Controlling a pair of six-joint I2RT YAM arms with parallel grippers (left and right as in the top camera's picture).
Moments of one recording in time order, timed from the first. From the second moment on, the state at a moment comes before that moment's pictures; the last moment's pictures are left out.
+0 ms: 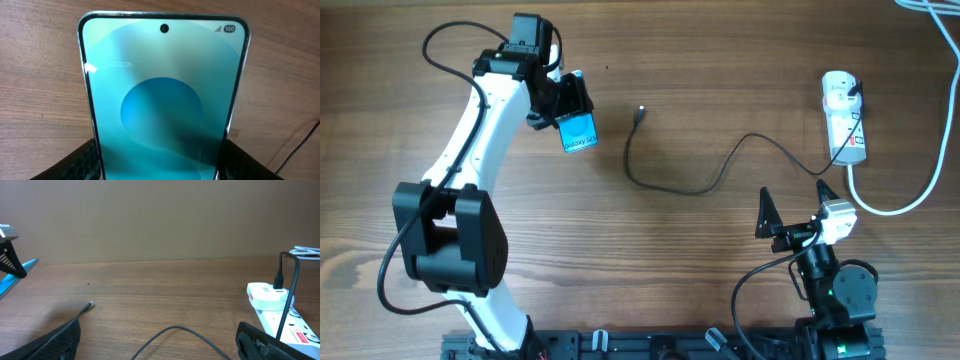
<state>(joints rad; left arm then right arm) -0.15 1.92 1.60 -0.94 0.18 -0.39 0.12 0.03 0.01 0.00 -0.06 0.11</state>
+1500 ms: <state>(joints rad) -0.15 1.92 1.60 -0.98 0.55 -0.92 0.40 1.52 0.83 0.17 -0.62 0.74</state>
